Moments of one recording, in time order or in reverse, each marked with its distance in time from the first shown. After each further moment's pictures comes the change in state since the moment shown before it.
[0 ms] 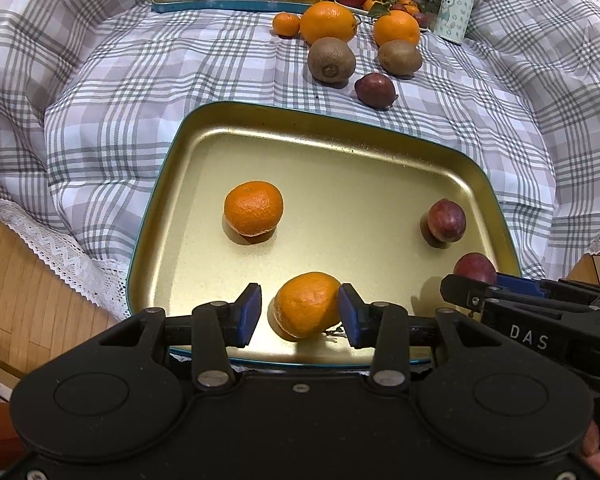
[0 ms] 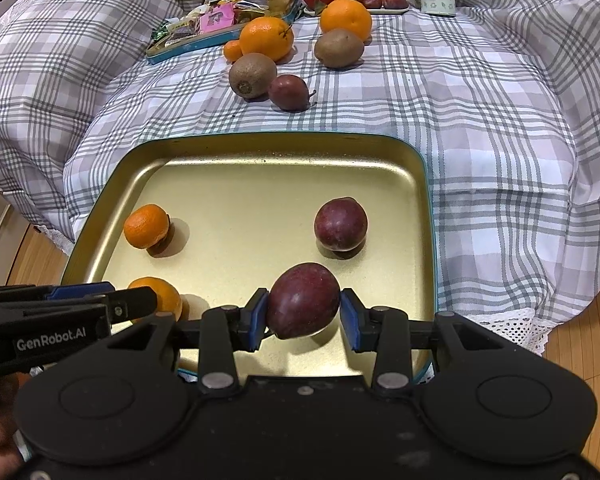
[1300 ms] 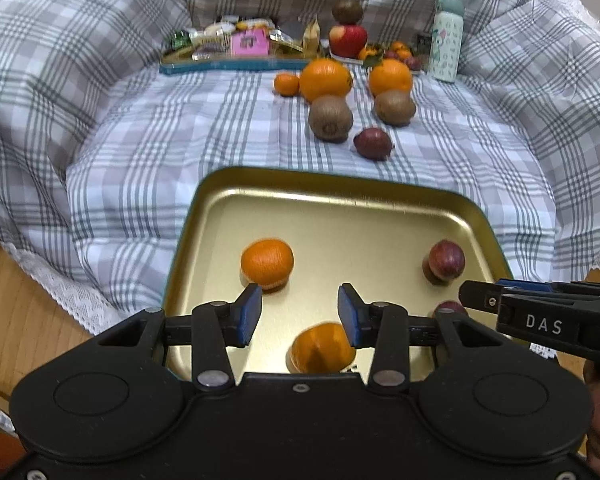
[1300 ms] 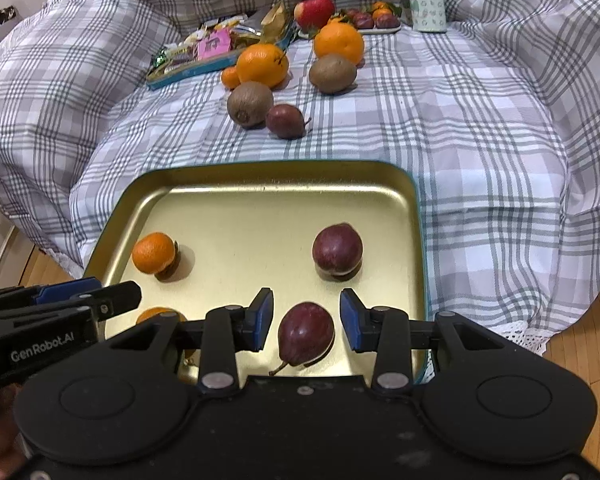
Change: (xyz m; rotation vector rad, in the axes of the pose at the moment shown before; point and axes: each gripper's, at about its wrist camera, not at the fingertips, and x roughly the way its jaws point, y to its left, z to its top) left arm -0.024 -0.008 0.004 0.064 -0.171 0.056; right arm -0.014 -0.004 0.005 0.034 -0.068 0.012
